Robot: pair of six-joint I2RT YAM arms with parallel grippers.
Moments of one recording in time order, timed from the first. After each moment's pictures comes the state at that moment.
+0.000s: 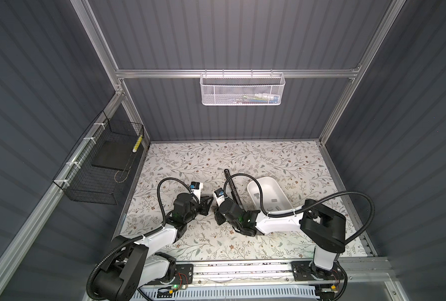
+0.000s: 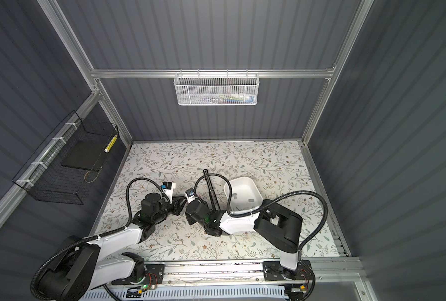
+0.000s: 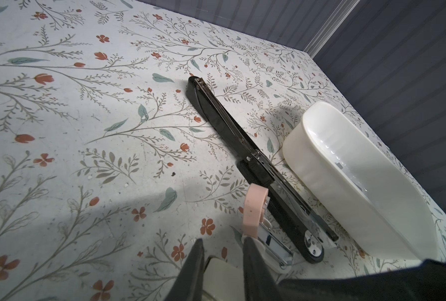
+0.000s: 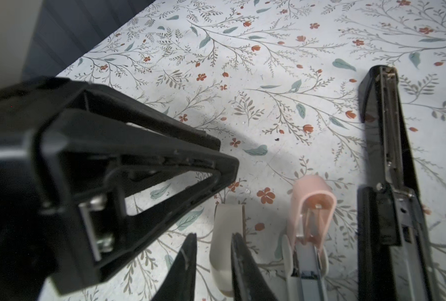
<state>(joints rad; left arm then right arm) -0.41 1.21 0.28 0.49 0.28 -0.32 1.15 1.83 0.97 0.27 0.34 0.40</state>
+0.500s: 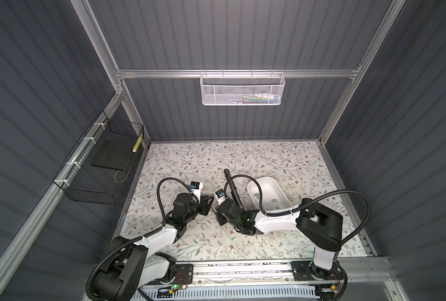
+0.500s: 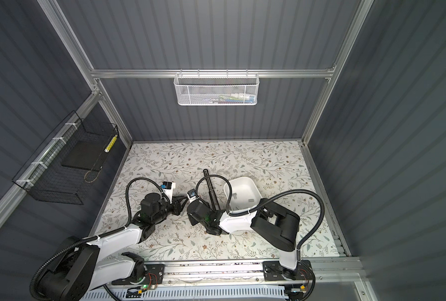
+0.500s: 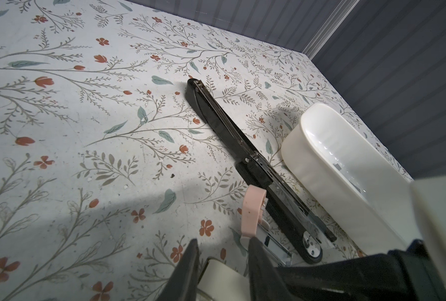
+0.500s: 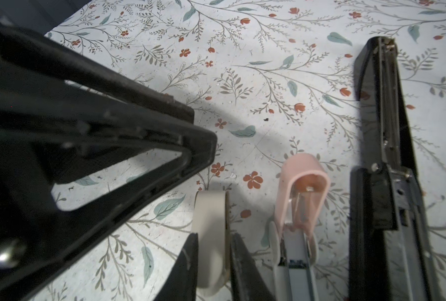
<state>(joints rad) -0.41 1.20 0.28 0.49 0.28 -0.32 1.14 1.86 0.97 0.24 0.34 0.40</state>
